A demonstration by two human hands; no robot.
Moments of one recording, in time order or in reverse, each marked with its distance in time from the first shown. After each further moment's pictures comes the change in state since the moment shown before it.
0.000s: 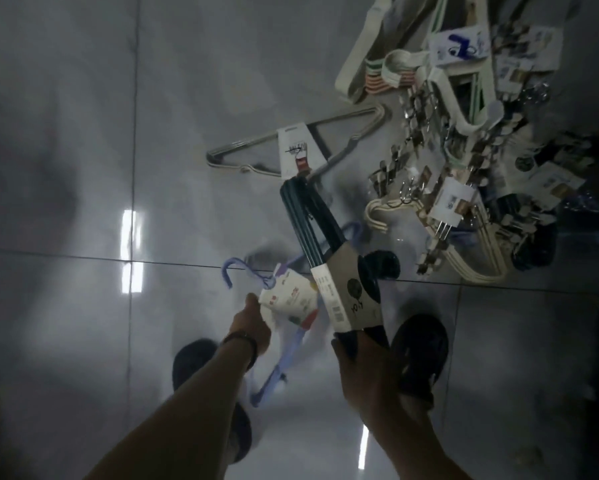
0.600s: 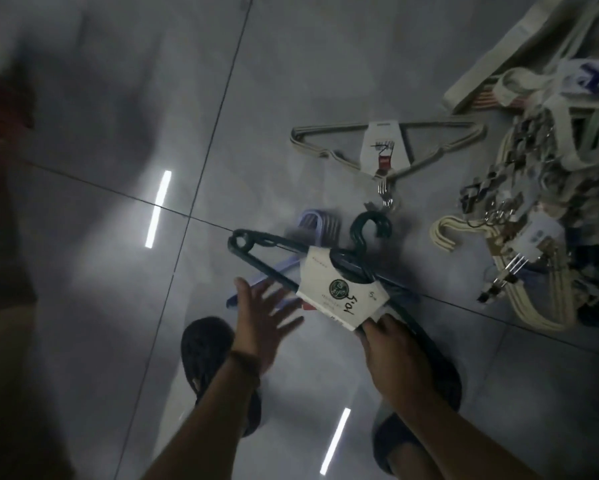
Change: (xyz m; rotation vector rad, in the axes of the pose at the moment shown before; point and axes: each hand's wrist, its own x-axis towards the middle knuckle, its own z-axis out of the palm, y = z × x) left_hand -0.061 -0.043 -0.034 -1.512 -0.064 -0.036; right_hand 0.029 -0.016 0.027 -0.749 0.050 -0.531
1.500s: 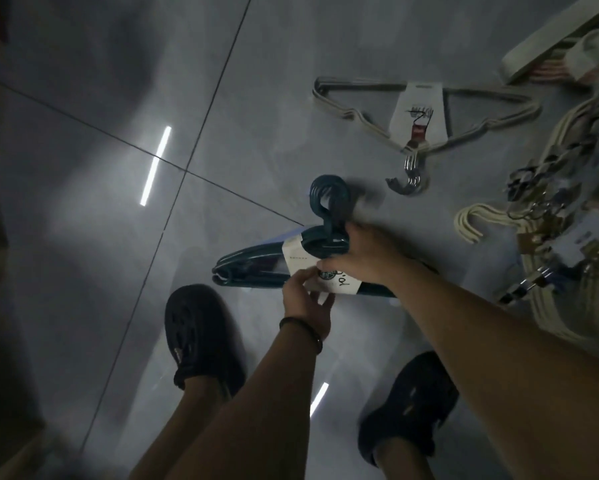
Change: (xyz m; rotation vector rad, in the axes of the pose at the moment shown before) left_hand 0.059 -0.067 0.065 -0.541 0.288 -0.243; right_hand 0.163 -0.035 -0.039 0.175 -0.472 -0.006
